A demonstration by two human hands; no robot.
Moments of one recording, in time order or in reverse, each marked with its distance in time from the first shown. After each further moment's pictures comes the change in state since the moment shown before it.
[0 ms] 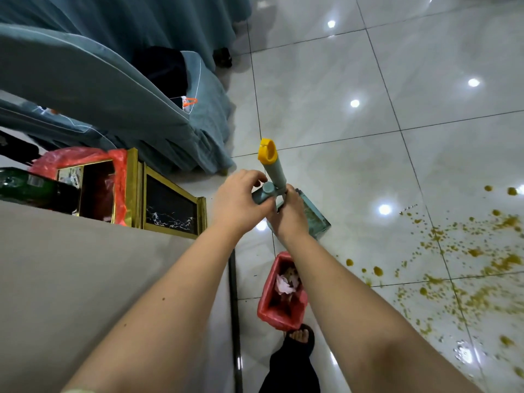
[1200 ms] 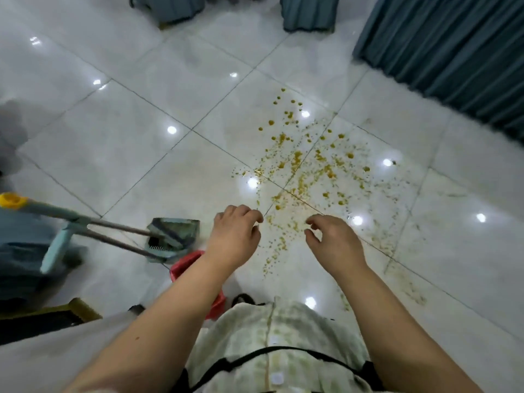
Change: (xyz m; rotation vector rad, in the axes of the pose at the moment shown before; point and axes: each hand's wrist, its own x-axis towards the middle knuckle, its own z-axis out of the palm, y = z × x) left_hand -0.270 0.273 0.015 0.194 -0.540 0.881; right_hand -0.447 0.110 -0.309 -0.319 0.545 0.416
